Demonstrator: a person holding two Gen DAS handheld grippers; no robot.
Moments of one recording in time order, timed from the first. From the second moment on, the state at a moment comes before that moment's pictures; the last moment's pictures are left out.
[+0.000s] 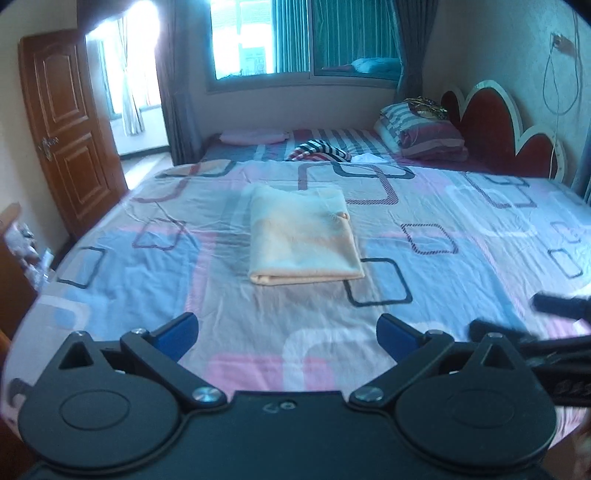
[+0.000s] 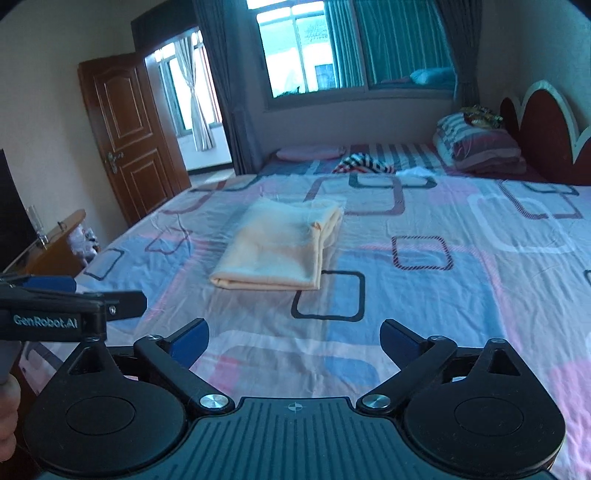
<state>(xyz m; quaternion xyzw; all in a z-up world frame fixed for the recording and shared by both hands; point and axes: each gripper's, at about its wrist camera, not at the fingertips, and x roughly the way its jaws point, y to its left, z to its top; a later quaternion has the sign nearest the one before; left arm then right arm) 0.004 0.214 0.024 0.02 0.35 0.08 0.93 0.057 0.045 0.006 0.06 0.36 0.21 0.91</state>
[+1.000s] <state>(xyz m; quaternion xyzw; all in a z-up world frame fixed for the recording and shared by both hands) -0.060 0.202 0.037 0.01 0.35 0.14 0.93 -0.009 0.008 0.052 0.05 0.30 0.14 0.94</state>
